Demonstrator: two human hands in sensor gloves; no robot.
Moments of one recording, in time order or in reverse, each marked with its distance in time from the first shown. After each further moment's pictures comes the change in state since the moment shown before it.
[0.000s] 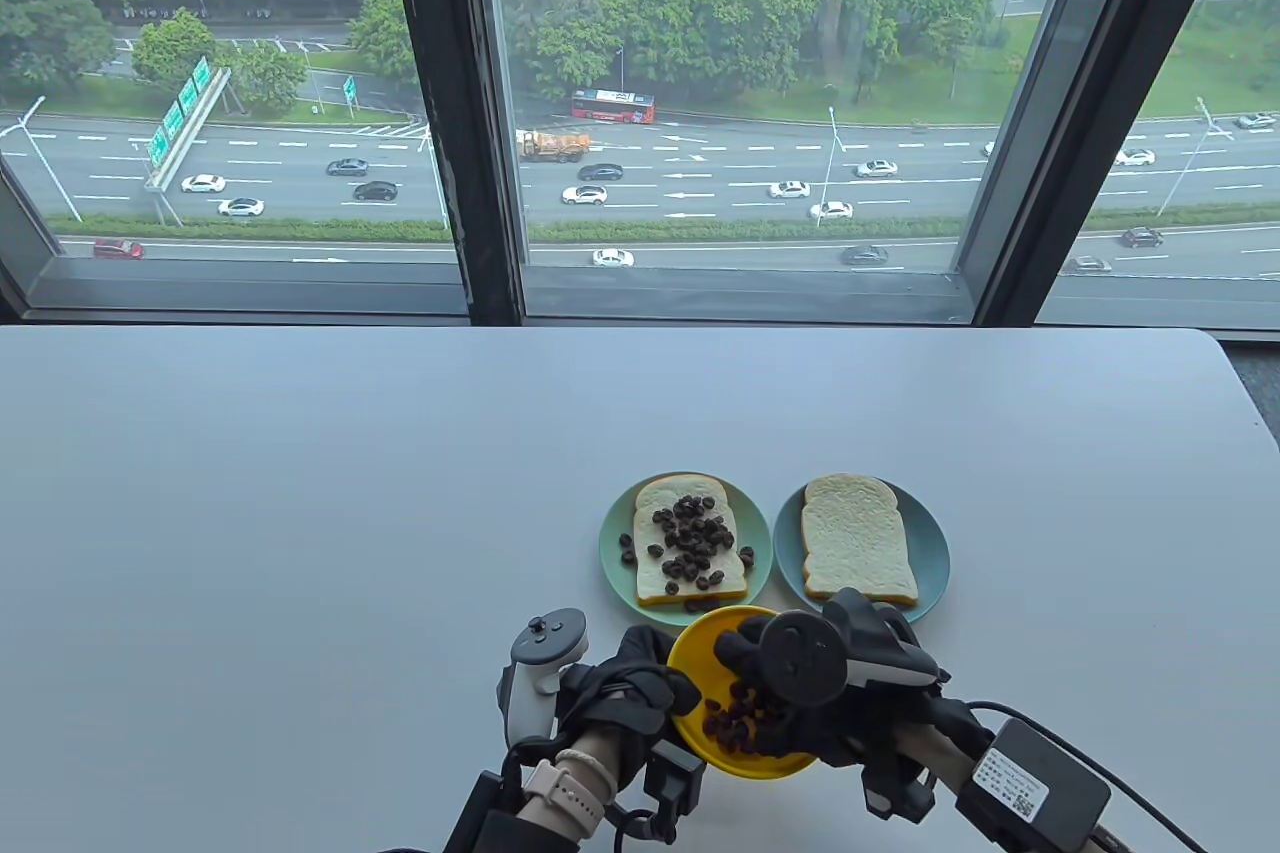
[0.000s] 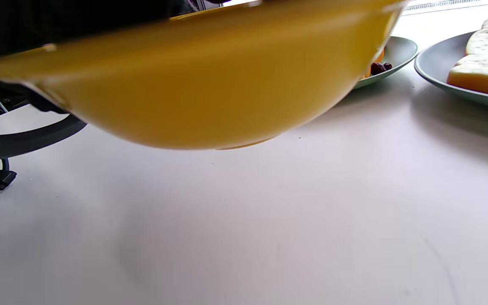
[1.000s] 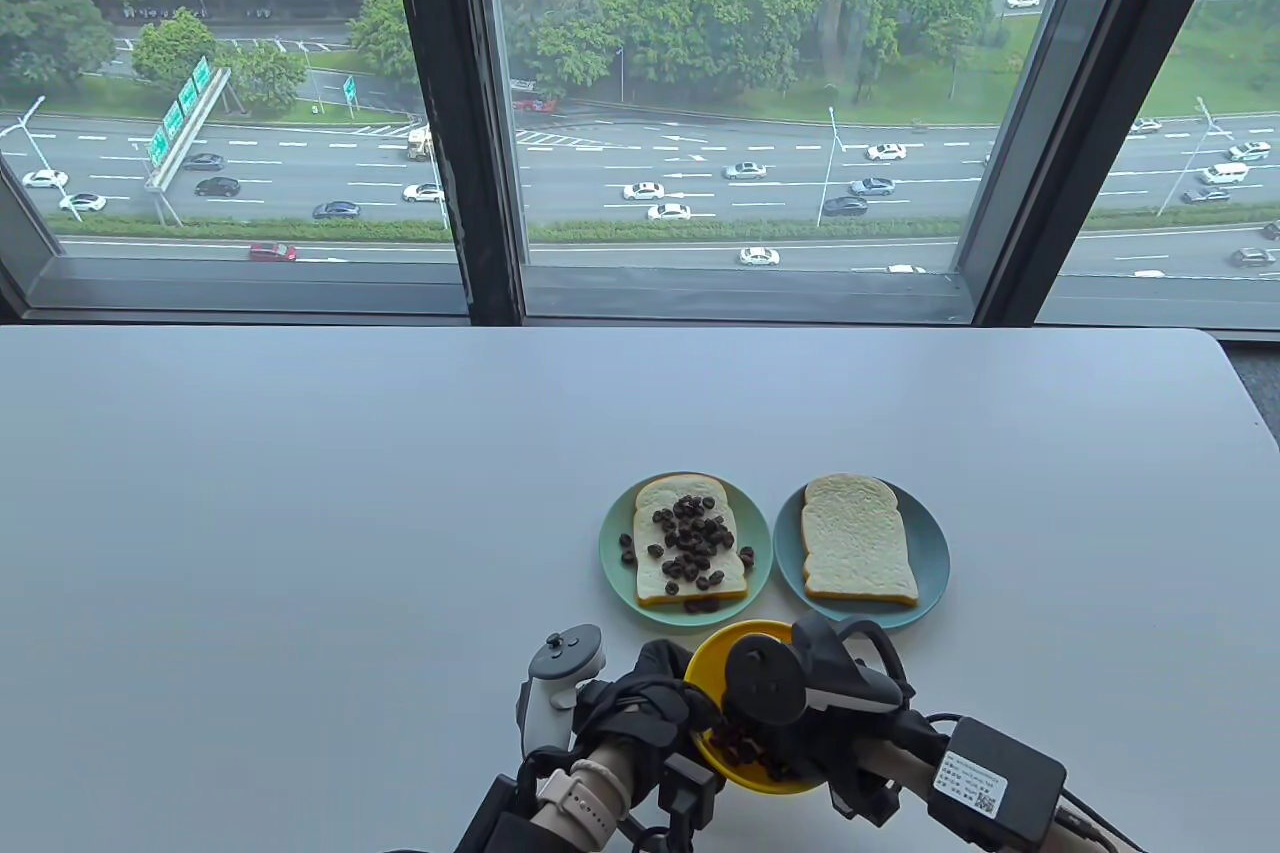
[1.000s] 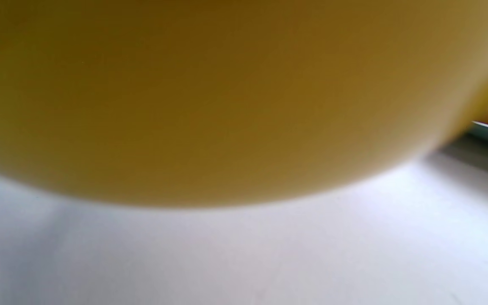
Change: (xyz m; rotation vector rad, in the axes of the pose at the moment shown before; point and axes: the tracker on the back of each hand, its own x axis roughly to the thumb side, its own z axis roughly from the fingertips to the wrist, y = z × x) left_hand -0.014 -0.012 -0.006 -0.067 0.010 0.039; right_hand 0.015 0.006 -0.014 -0.131 0.059 0.124
